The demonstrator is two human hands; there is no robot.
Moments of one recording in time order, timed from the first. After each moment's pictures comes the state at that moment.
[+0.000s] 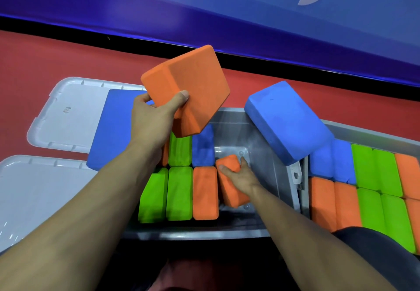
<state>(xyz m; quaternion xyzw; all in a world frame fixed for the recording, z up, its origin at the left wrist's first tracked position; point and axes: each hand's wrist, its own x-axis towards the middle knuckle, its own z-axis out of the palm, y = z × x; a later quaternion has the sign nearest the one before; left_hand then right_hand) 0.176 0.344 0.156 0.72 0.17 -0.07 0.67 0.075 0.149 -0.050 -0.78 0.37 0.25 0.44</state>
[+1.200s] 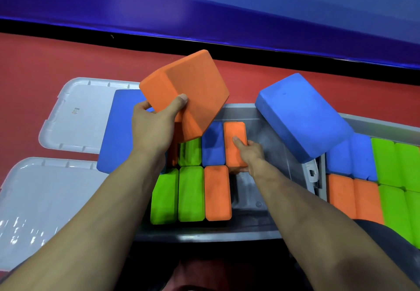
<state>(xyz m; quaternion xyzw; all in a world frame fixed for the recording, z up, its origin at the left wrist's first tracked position) 0.185 0.359 0.138 0.73 0.21 -0.08 0.65 0.142 0.154 -0.056 -0.66 0.47 0.10 0.57</state>
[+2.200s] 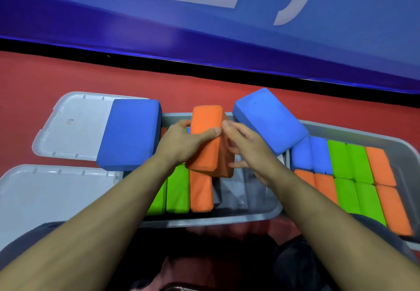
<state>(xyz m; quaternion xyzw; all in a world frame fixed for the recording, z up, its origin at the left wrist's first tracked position) 0.120 0.331 0.169 0.84 0.01 -0.24 0.48 0.041 0.170 0.175 -0.73 0.23 0.10 0.64</state>
